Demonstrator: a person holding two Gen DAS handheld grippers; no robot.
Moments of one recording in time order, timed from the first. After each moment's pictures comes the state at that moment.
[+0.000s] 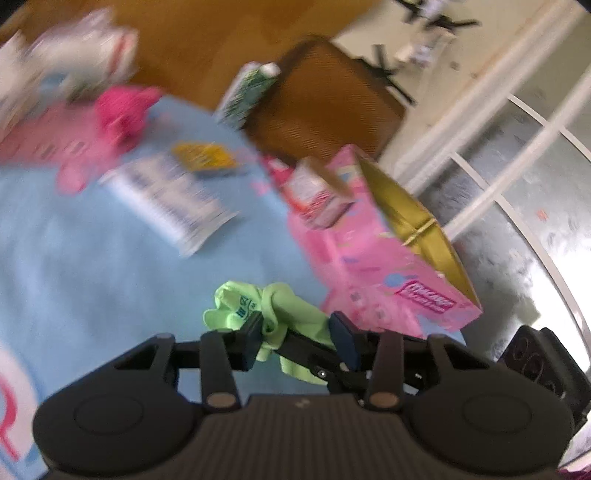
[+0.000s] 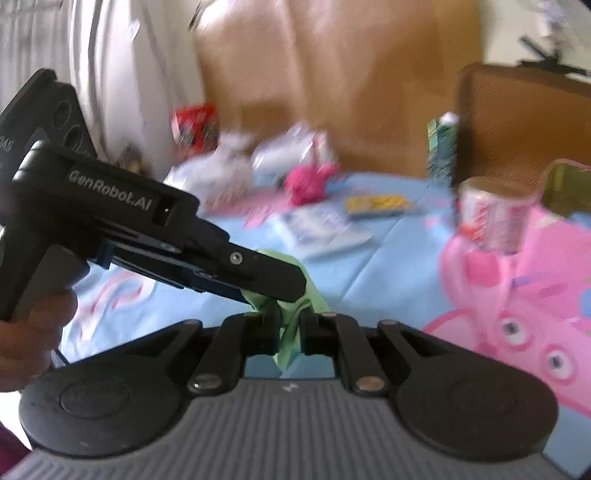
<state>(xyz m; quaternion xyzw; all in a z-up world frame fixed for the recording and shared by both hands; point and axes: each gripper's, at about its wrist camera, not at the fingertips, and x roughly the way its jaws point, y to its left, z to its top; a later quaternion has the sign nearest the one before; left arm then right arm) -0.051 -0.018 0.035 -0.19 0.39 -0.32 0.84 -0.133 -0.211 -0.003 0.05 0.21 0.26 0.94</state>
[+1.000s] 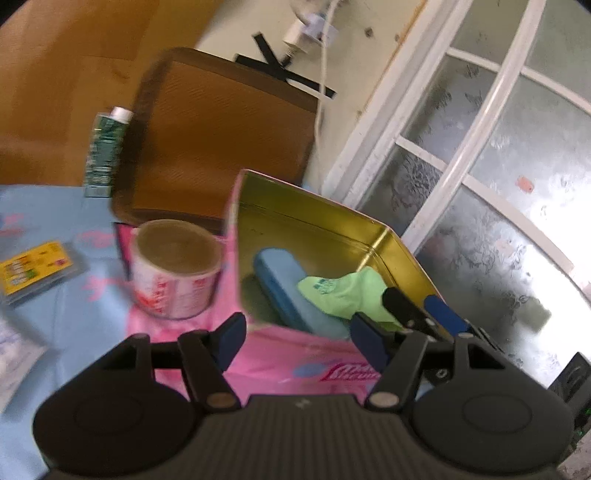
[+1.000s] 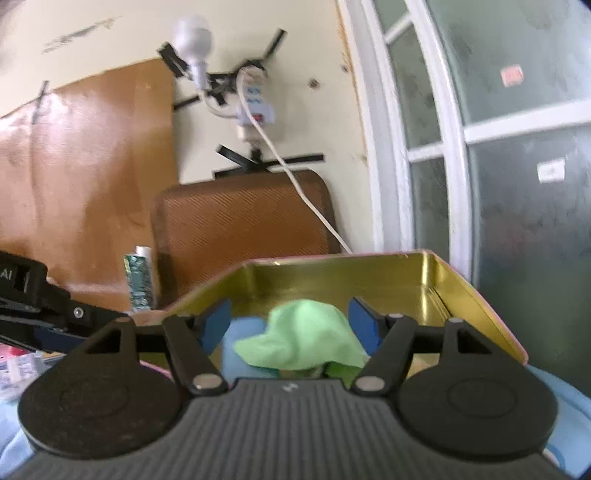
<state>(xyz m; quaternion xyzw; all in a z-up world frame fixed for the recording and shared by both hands) -0.007 -0.170 0.072 -0.11 0.33 -0.36 0.87 -0.139 -0.366 0.010 0.09 0.05 -0.12 0.99</state>
